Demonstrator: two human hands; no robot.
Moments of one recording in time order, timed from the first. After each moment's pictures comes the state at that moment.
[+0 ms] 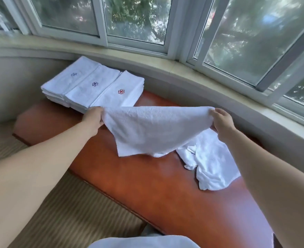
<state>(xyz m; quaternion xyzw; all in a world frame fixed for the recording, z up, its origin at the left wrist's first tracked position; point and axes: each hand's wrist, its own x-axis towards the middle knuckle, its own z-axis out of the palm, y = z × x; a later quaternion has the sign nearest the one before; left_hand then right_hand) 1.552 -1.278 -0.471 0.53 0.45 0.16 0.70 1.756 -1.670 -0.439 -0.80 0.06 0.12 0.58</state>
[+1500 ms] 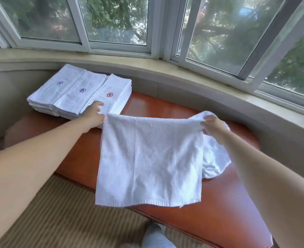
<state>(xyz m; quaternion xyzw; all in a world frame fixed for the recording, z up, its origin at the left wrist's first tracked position) 1.563 -1.276 -0.452 0.85 0.32 -0.02 0.42 1.713 -1.713 -0.443 -0.89 0.07 0.20 0.40</state>
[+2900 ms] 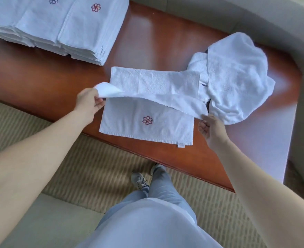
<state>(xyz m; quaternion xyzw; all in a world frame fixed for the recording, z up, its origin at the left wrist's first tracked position) 1.503 -1.299 -0.642 0.52 0.52 0.05 0.67 1.590 -1.732 -0.667 -0.63 0.29 0.27 0.67</state>
